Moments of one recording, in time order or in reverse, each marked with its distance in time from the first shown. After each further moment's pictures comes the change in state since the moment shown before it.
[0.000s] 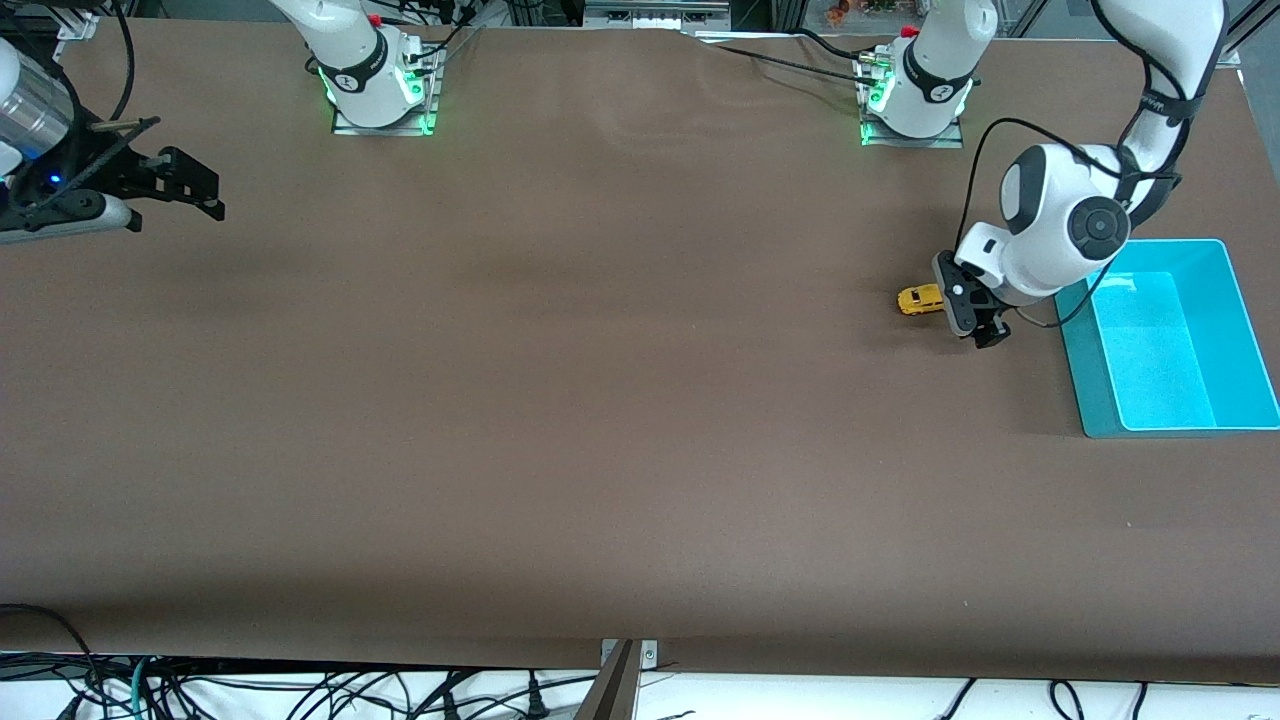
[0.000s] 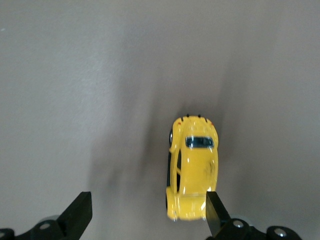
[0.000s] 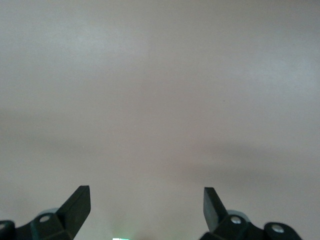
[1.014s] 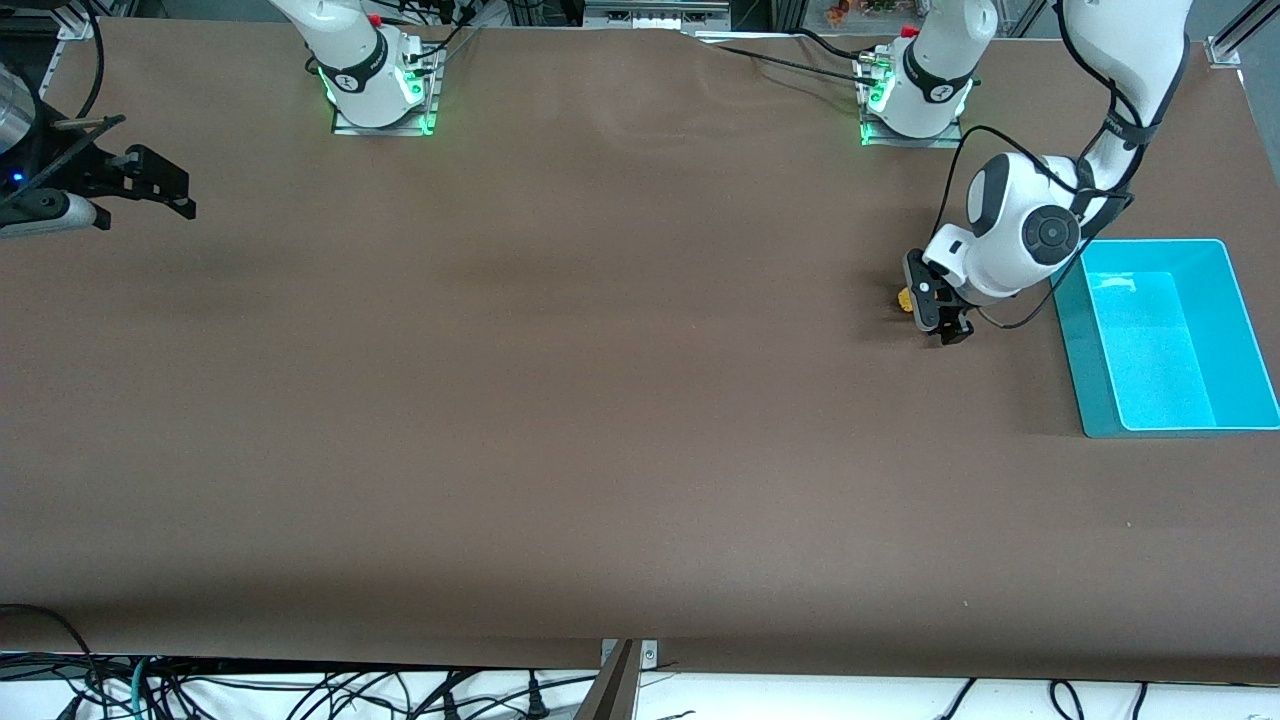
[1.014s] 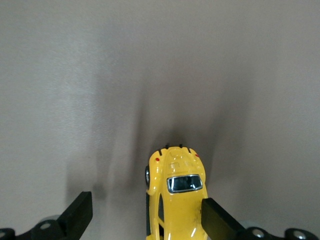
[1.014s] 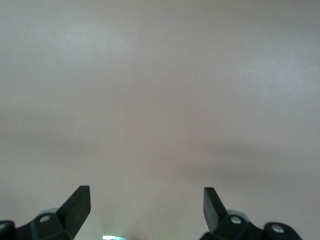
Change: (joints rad) left arm -0.001 0.041 -0.042 -0.043 0.000 0.072 0.000; right arm 0.020 0.017 -0.079 0.005 -0.013 0.002 -0.061
